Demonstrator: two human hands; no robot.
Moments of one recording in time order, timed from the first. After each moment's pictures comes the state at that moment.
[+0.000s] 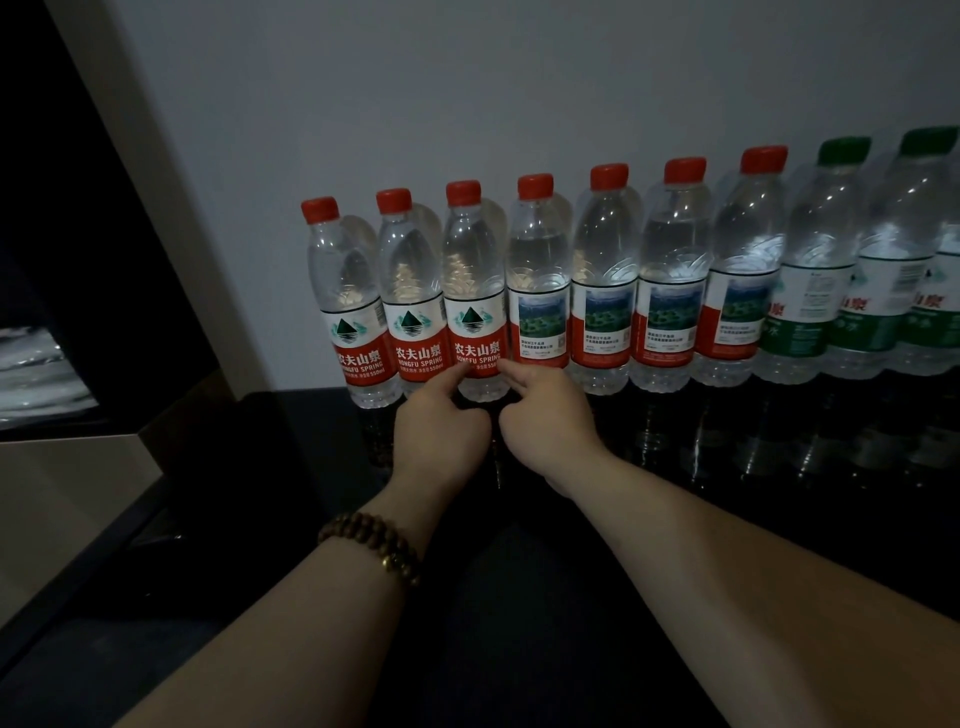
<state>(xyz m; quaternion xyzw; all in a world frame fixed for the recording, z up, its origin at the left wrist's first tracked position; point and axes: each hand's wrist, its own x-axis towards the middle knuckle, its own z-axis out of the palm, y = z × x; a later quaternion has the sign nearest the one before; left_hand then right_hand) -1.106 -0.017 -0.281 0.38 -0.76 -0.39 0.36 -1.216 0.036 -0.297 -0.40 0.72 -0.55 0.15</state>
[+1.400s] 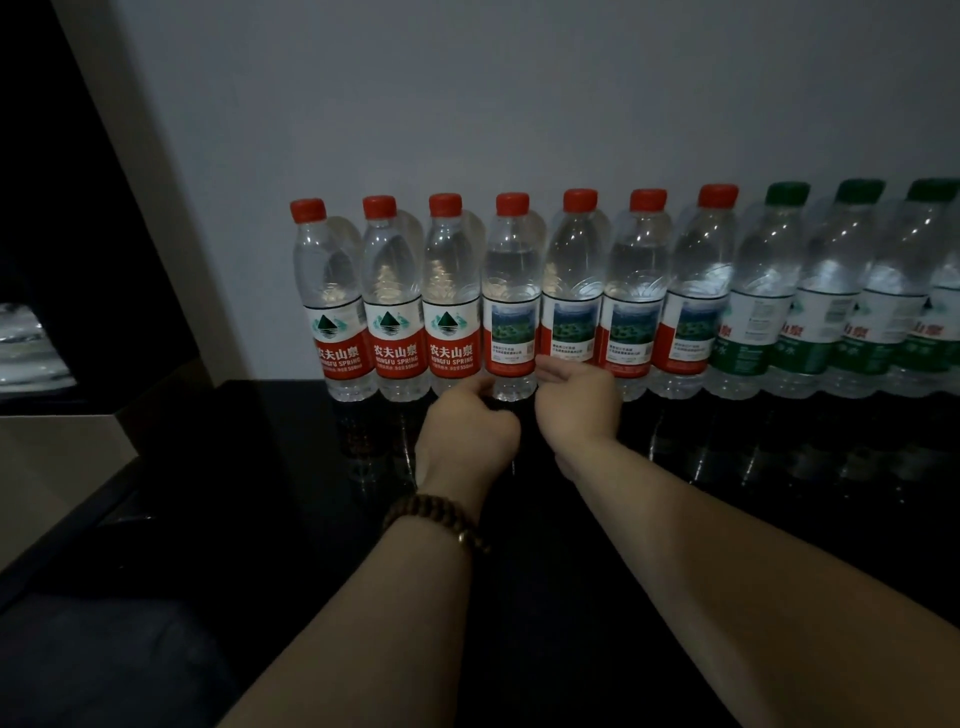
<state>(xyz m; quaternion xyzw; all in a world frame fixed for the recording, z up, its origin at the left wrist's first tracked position) -1.140 0.025 -0.275 0.42 -0.73 -0.43 0.32 -1.250 0.062 -0.286 -0.25 0.71 -0.66 0.11</state>
